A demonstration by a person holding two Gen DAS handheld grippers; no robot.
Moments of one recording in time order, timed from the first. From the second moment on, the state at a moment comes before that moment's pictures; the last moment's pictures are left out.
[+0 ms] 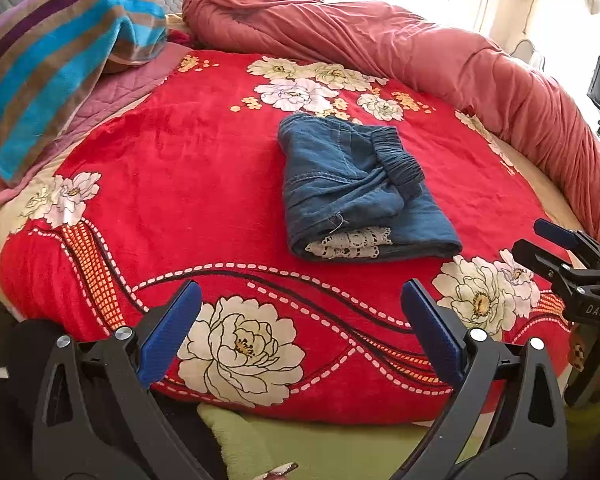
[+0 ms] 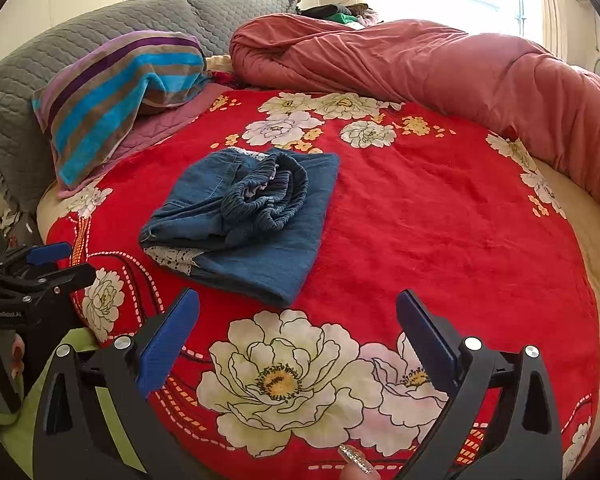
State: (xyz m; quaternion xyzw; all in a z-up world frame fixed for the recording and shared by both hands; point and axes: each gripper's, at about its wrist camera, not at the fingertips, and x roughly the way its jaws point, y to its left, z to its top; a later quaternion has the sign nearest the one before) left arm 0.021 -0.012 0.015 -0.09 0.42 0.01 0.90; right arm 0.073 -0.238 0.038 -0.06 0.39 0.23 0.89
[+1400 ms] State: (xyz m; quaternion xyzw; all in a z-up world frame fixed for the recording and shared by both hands) left arm 0.020 -0.012 0.017 -0.08 0.42 0.01 0.91; right arm 0.077 -0.239 0.040 -0.06 0.39 0.22 0.89
